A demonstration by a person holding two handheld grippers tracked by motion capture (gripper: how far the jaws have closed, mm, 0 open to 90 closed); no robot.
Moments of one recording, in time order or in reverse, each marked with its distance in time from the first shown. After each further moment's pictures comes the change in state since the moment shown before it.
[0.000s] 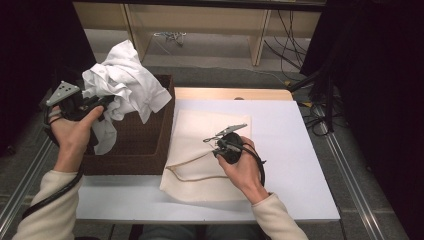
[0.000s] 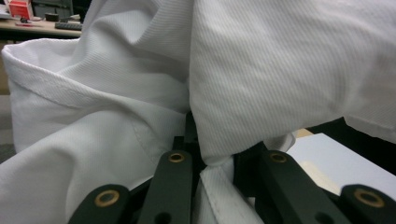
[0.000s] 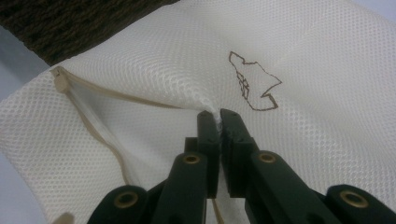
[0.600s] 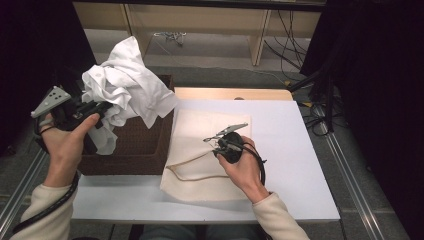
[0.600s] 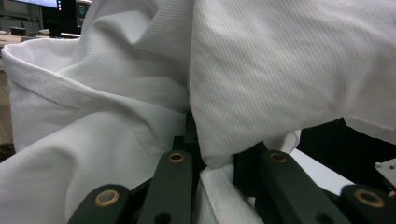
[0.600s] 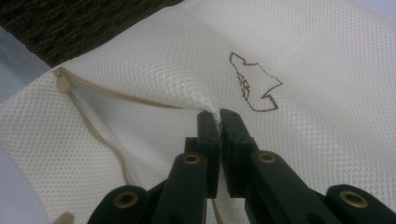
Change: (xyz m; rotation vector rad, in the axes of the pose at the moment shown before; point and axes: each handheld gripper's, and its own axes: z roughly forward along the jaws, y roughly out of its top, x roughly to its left) left arm -0.026 0.006 -0.031 -0.061 -0.107 -0.009; right arm -0.001 0.000 0.001 -0.005 0.009 0.022
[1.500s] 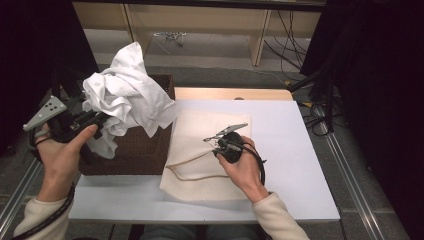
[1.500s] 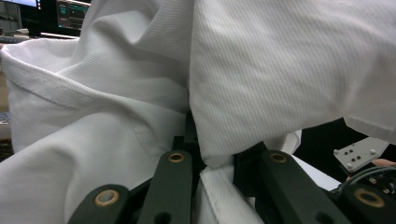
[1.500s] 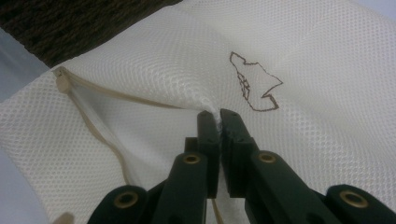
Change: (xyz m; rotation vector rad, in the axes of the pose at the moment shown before) left arm -0.016 -0.006 -0.019 -0.008 -0.061 -0.006; right arm 0.000 0.001 0.000 0.001 -0.002 0.002
